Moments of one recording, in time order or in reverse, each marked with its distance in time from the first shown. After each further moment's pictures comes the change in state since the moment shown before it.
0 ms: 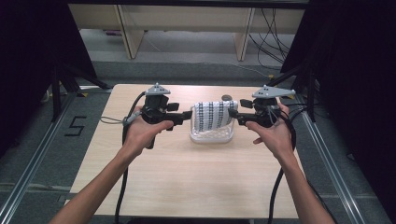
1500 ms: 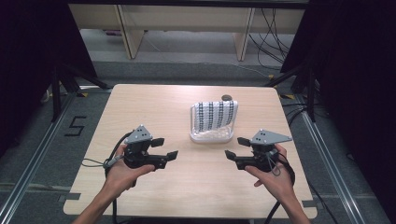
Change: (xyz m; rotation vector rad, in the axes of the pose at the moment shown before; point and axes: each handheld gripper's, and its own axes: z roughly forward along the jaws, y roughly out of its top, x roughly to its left) left arm -0.005 -0.102 -0.037 0.029 -0.051 0.059; right arm 0.045 -0.091 -0.015 0.046 0.095 -0.010
